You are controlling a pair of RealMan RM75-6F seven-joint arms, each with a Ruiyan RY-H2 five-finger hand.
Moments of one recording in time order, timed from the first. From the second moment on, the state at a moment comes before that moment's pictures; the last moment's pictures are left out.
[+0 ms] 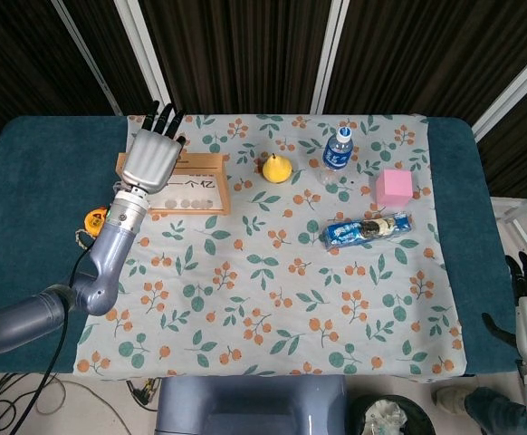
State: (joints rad) left arm -1.04 -1.46 -0.29 -1.24 0.96 1.00 0.69; right arm 0.04 -1.15 0.14 -1.65 -1.35 1.52 -0.19
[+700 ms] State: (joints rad) left arm -1.05 -1.48 -0.28 -1.22 0.94 1.01 0.73; right arm 0.04 -1.15 0.14 -1.65 -1.34 1.52 -0.19
